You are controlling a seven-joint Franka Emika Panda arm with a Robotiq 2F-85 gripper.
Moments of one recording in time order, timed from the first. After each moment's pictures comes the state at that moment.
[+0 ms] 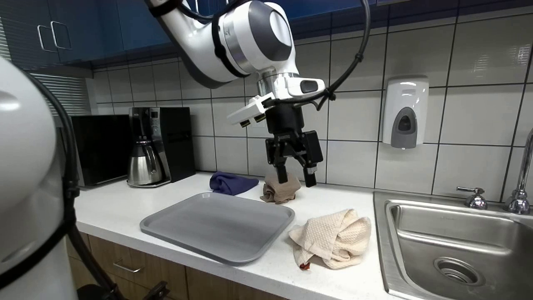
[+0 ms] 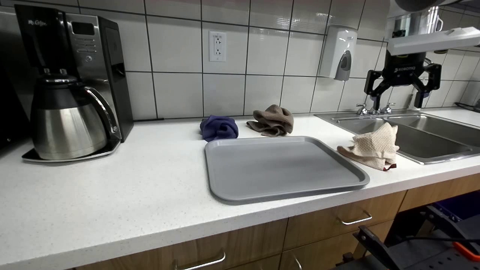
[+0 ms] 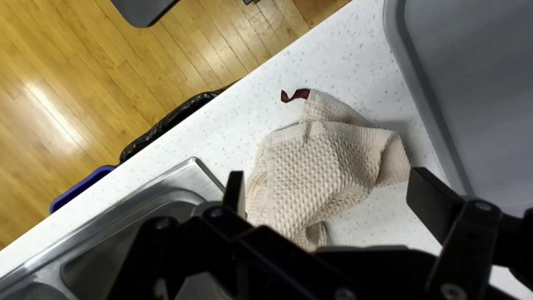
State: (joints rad) arm -0.23 -0.30 -0.07 -2.64 -0.33 2.34 0.48
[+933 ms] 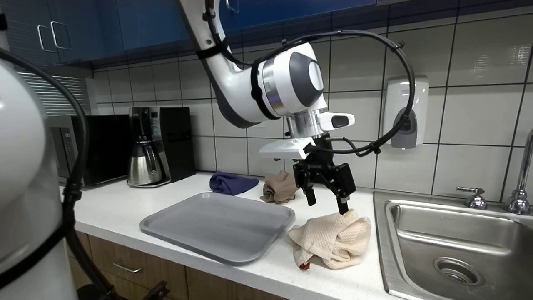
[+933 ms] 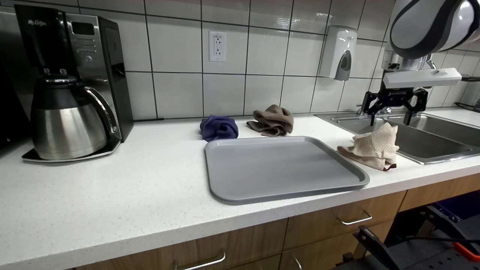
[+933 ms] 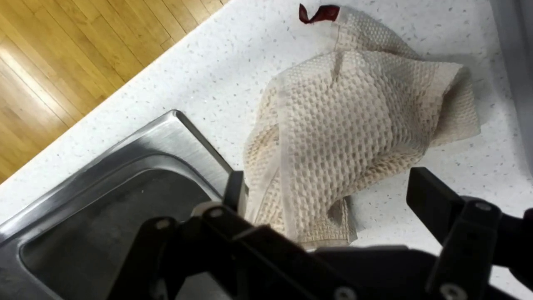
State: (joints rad) arm -0.27 -0.03 -0.16 -2.58 -0.44 2.67 0.47
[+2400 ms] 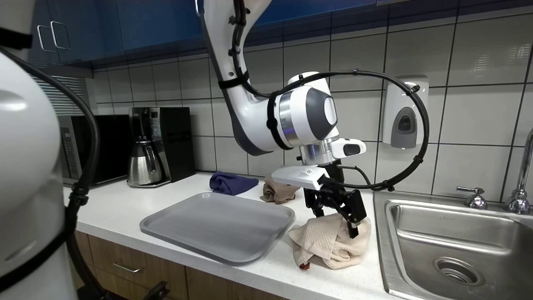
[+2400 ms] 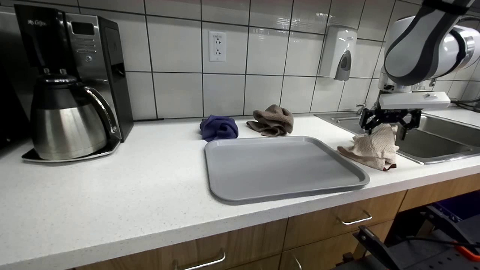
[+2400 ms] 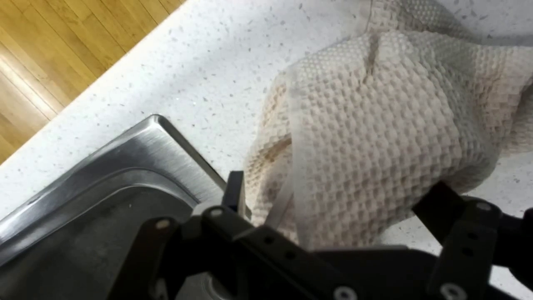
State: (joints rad) arm -0.21 0.16 -0.27 -2.53 -0.44 2.81 0.47
